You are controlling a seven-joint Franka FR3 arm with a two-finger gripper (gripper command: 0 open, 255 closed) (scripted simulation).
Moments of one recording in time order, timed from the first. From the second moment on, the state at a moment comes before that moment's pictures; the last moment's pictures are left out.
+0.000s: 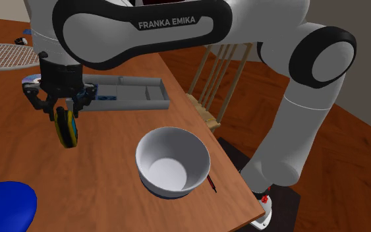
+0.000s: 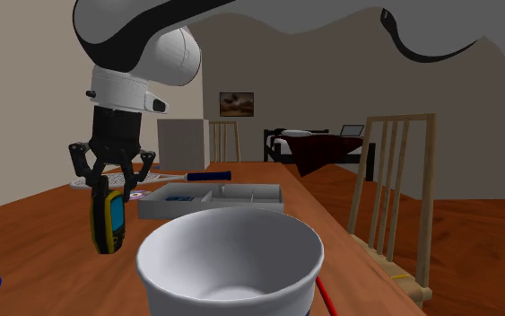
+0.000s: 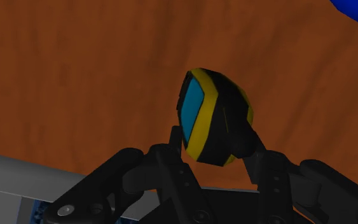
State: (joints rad) arm 0.17 0.25 0.59 -1.66 -0.09 2.03 0.98
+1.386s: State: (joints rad) arm 0.18 0.25 0.60 -1.50 -0.09 1.87 0.98
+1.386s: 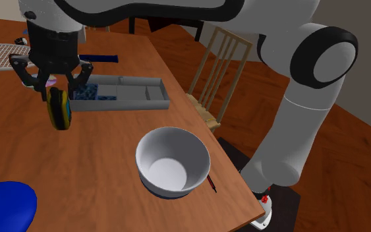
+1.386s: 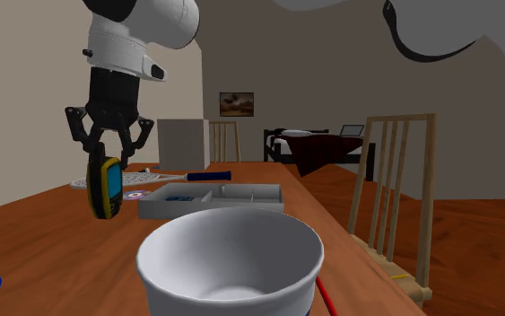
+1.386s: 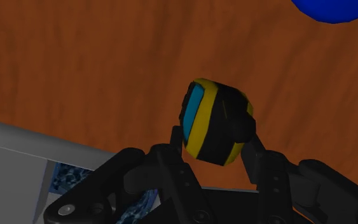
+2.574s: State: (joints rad) arm 0.10 0.24 0.57 -1.31 -0.06 1.68 0.85
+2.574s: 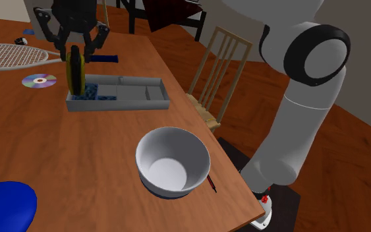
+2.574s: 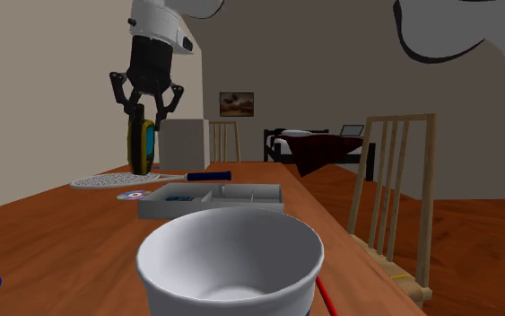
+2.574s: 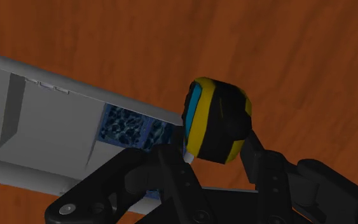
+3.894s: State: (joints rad) arm -0.12 0.29 0.45 -1.21 -0.01 1.61 0.51
